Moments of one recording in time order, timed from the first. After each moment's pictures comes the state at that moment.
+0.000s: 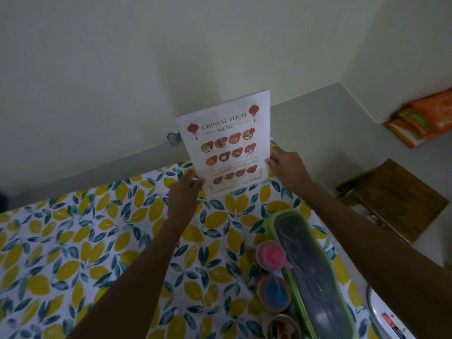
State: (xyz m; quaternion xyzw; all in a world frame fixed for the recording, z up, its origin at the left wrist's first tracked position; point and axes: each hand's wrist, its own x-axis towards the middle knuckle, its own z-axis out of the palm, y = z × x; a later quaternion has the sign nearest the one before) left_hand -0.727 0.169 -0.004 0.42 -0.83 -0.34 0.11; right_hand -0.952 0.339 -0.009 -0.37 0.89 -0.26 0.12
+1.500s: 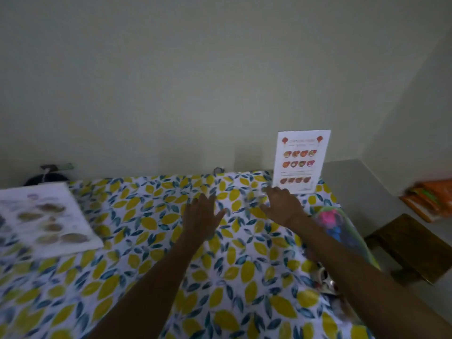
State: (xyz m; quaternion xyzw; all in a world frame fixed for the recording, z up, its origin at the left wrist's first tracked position) left_hand -0.402 0.193 0.081 0.39 -0.91 -0.08 0.07; right_hand -0.604 0.334 0.122 -0.48 0.87 -0.06 0.11
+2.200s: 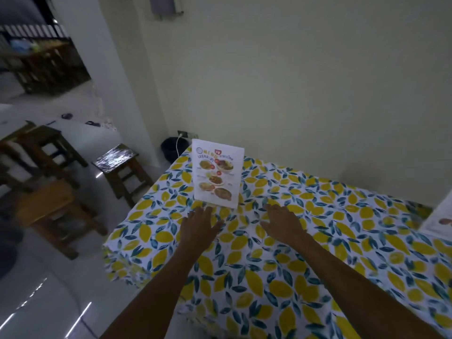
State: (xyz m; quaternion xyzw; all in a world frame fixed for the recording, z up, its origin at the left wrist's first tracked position) left_hand 0.020 0.134 0.066 0.62 -0.77 -0.09 0.05; right_hand -0.237 0.165 0.081 -0.67 0.72 0.02 0.17
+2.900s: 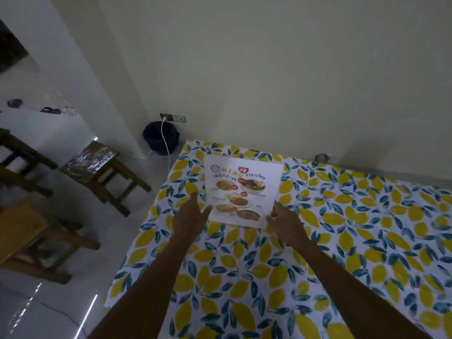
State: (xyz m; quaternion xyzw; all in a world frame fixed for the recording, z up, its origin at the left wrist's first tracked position) left_hand 0.090 -0.106 0.014 0.65 -0.70 -0.26 0.09; right_hand -0.170 -0.004 0.005 -0.49 0.80 -0.17 0.30
